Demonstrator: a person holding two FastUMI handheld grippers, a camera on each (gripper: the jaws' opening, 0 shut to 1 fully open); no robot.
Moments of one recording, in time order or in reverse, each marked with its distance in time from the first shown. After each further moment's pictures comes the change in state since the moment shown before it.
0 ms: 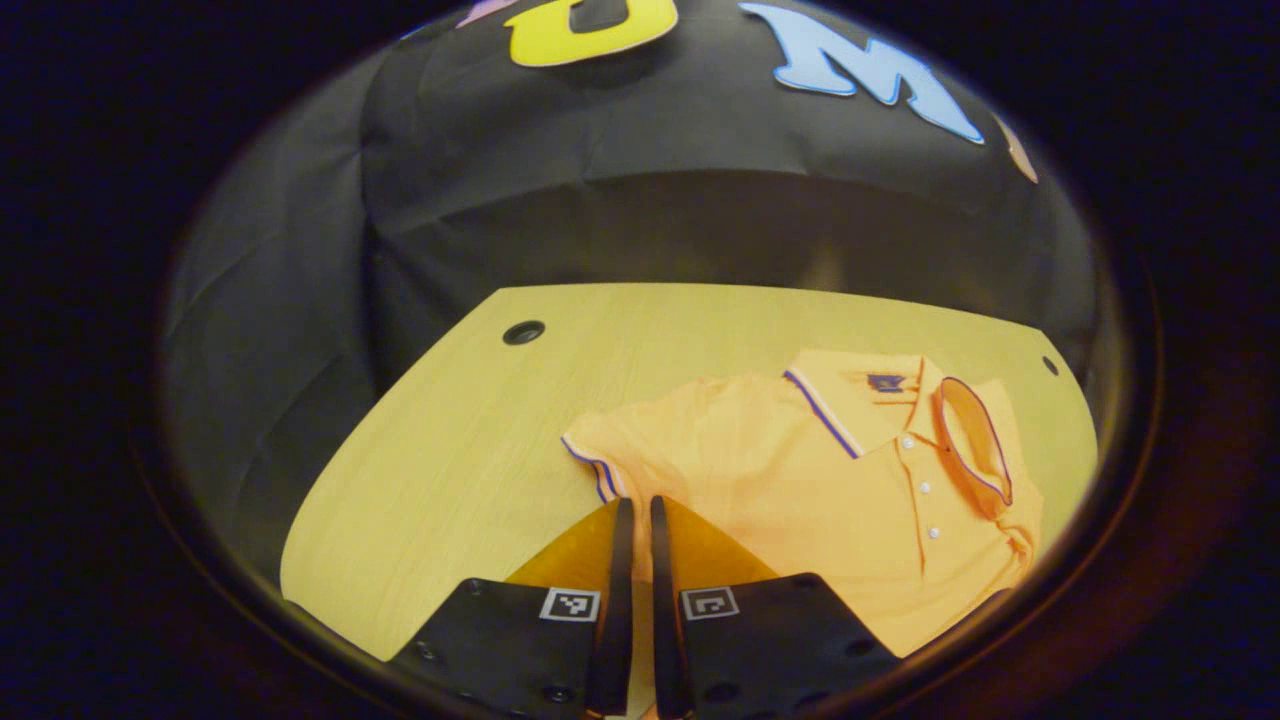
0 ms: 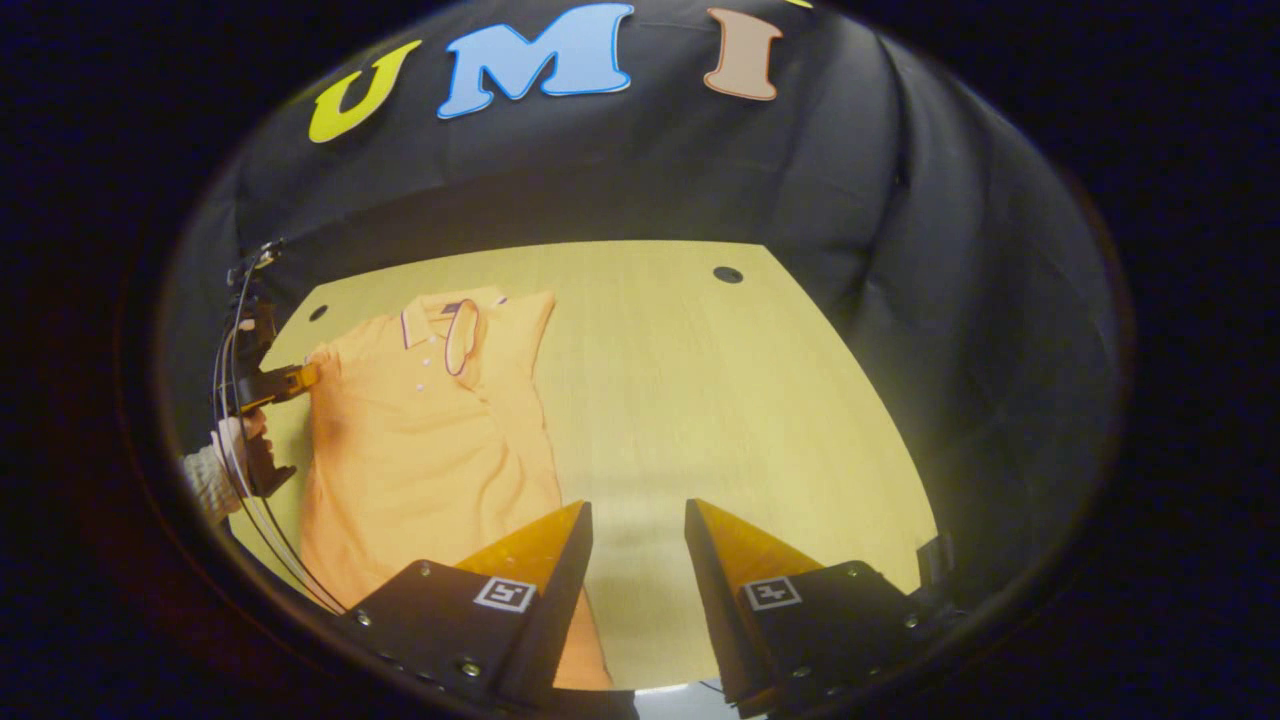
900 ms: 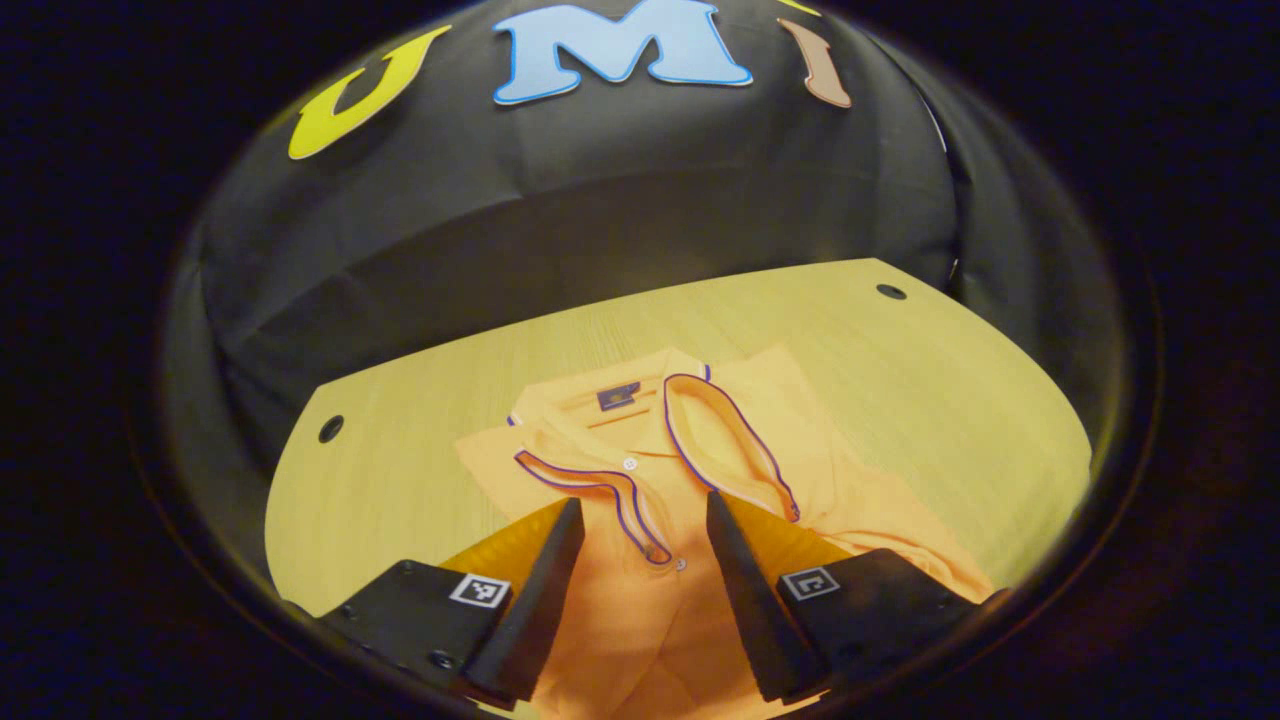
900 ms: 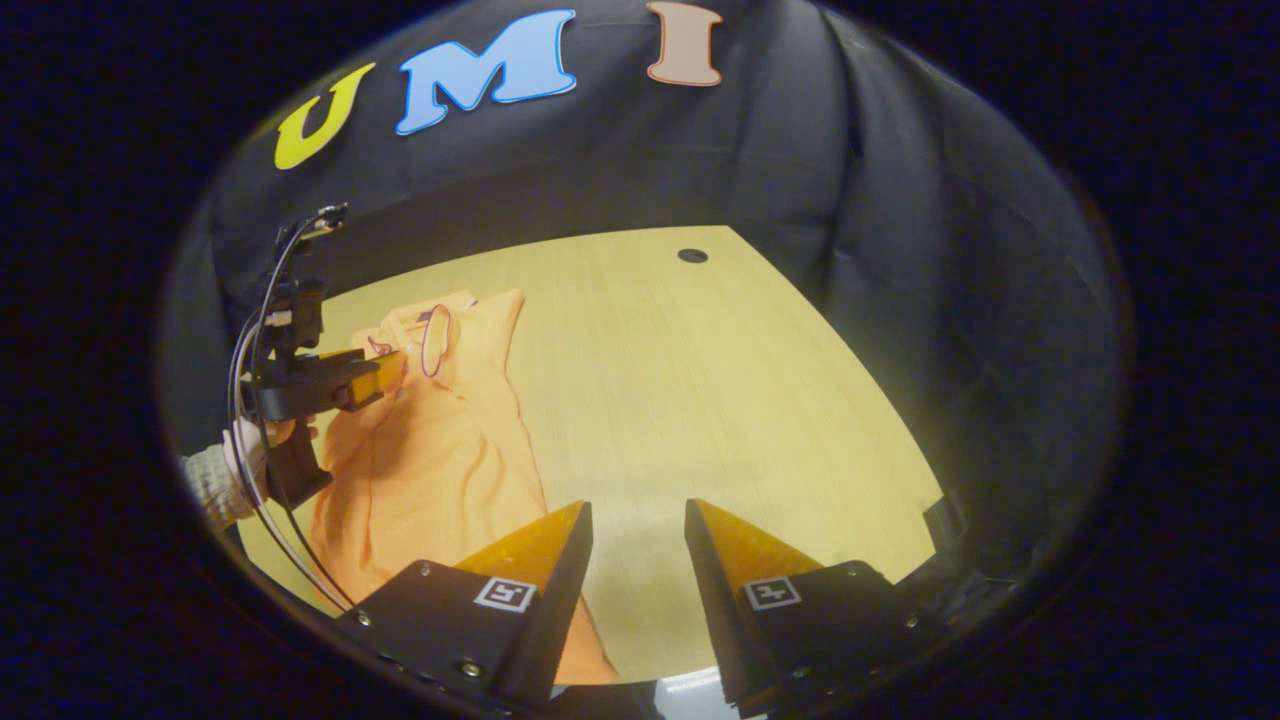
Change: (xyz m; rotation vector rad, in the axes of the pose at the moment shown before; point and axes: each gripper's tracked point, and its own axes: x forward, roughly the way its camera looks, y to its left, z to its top) left arm -0.034 -0.176 0.003 0.269 -0.010 -0.334; right arm -0.005 -0.015 -0.021 0.095 0.009 -0.021
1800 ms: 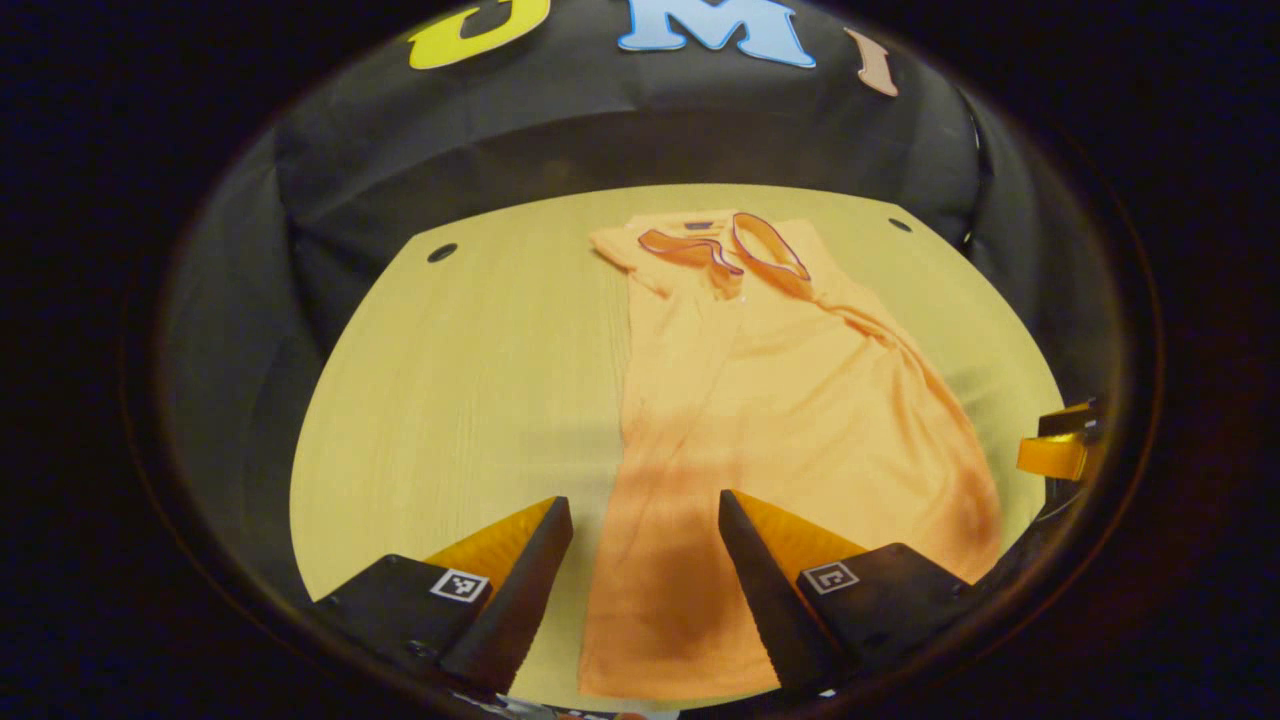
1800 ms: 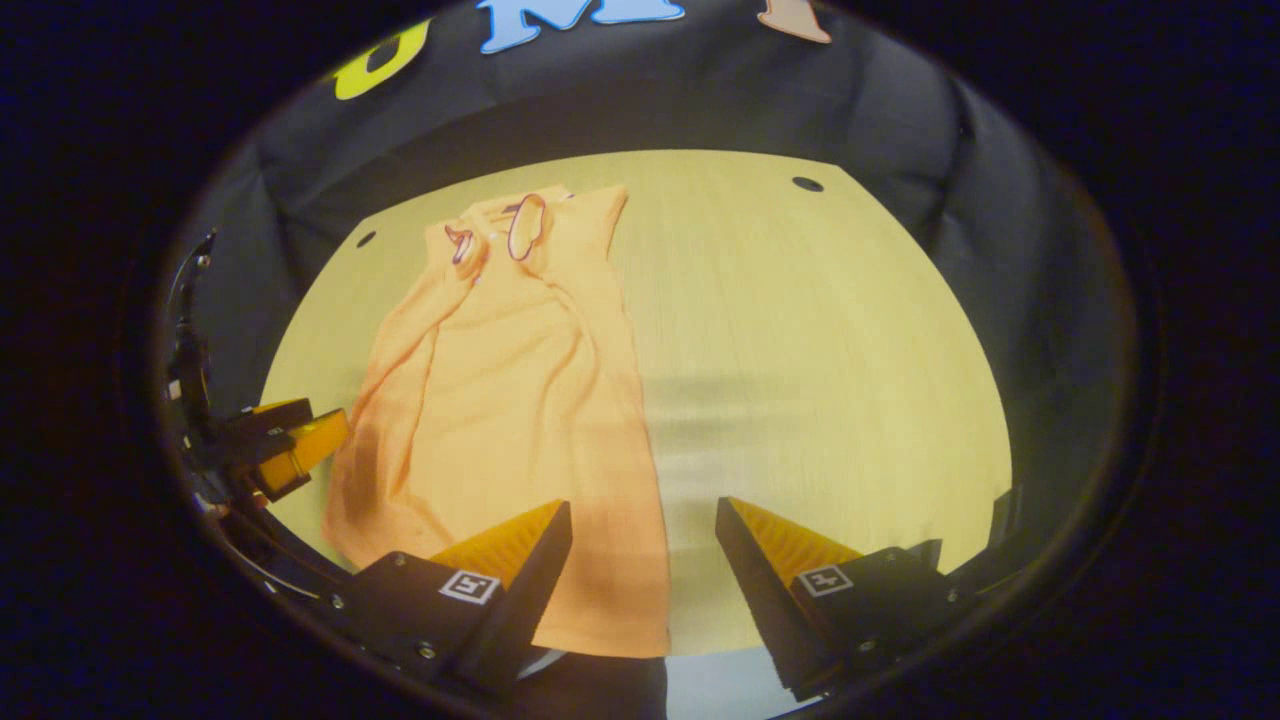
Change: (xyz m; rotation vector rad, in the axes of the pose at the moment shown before) left arm -0.202 0.043 -0.179 -0.152 0.301 0.076; right arm 0.017 0.065 -0.074 -0.167 0.276 0.197
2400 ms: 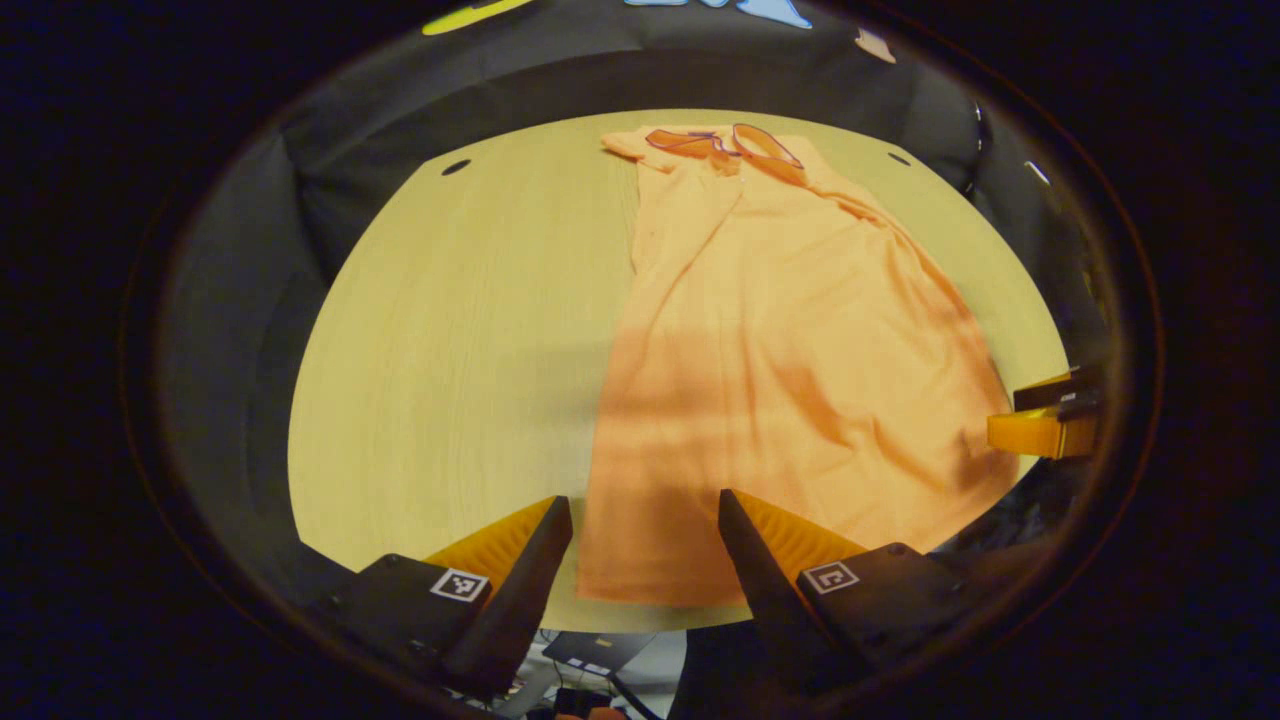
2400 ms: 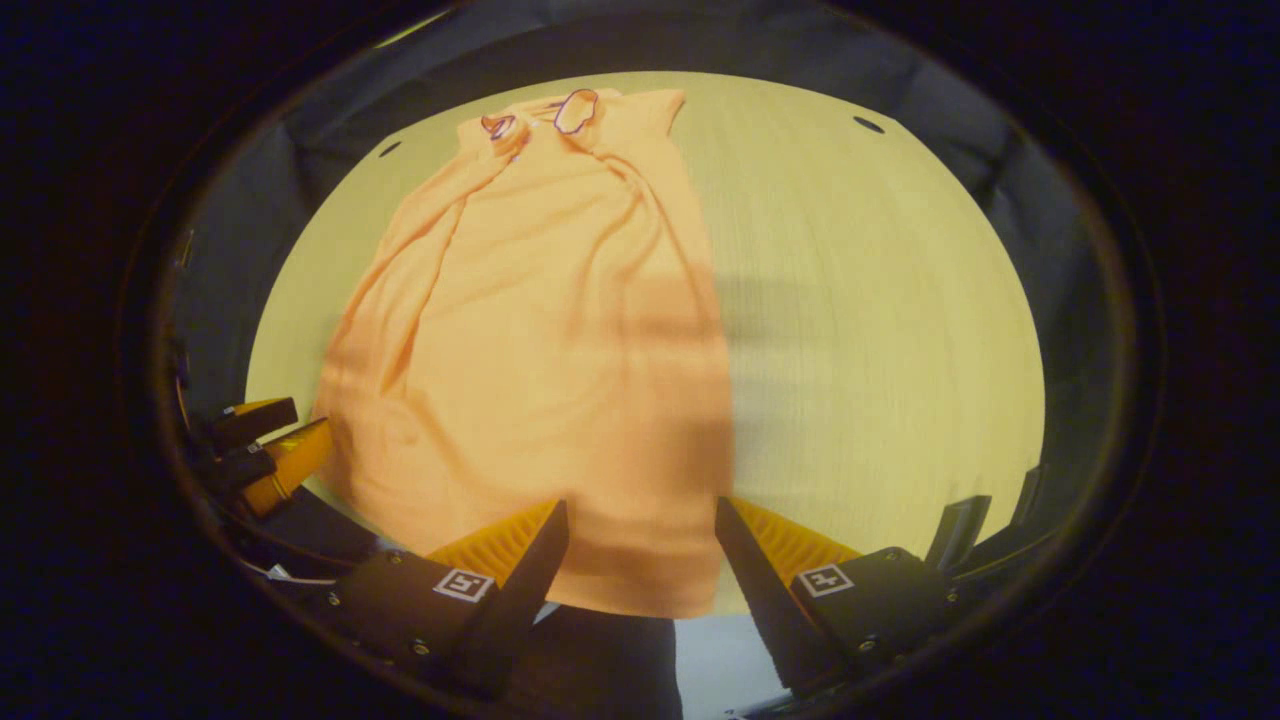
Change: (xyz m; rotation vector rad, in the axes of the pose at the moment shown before) left arm -0.036 0.008 -0.104 -0.013 0.224 0.013; right arm 0.020 0.032 -0.073 -0.086 0.238 0.044
